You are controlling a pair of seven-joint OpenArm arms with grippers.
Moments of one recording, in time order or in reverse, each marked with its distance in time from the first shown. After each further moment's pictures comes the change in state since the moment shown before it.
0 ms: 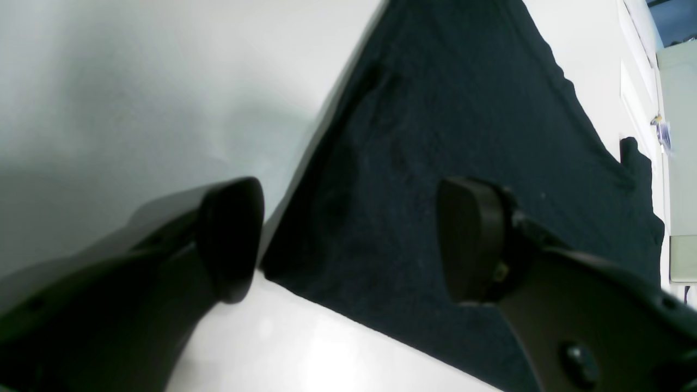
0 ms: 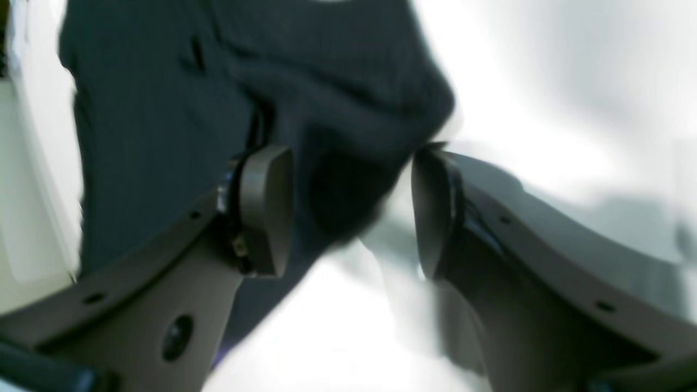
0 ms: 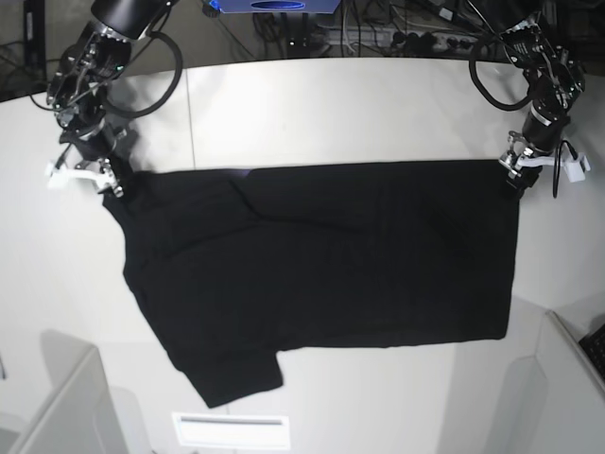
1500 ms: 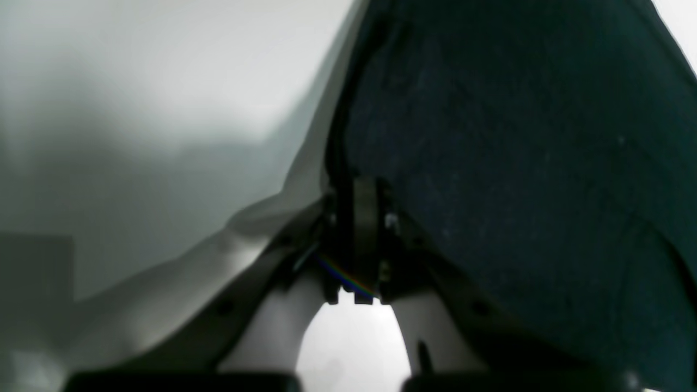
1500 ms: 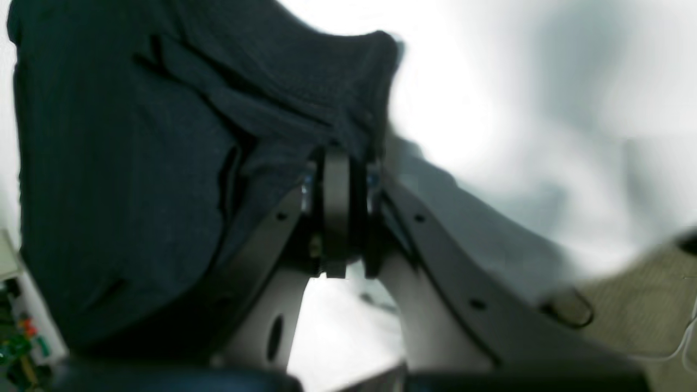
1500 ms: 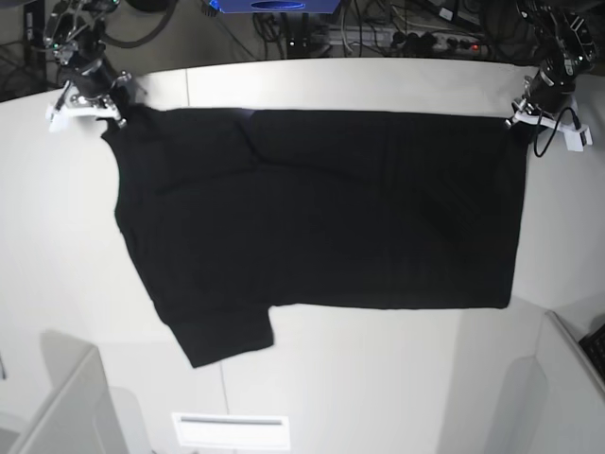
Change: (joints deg) left arm 15.6 -4.8 4.7 11.5 0.9 0.4 2.0; right arm -20.2 2.7 -4.9 11.1 8.5 -0.9 1.2
